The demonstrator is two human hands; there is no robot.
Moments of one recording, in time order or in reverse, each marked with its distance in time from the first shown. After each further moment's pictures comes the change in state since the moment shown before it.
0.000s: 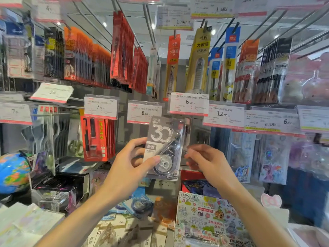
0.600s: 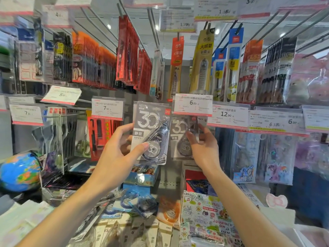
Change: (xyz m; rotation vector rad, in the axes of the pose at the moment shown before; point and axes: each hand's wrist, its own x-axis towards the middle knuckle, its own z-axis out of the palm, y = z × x) left_hand 0.004 0.025 -0.031 0.188 0.135 0.066; right_hand 0.046 -0.007 0.039 -0.019 0.287 -0.053
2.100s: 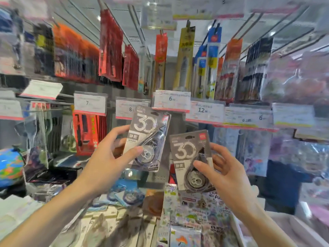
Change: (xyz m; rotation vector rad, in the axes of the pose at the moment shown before) left_hand -0.022 0.022 0.019 -0.090 -0.108 -0.018; right_hand -0.090 -0.012 -0.116 0.016 -0.201 -0.114
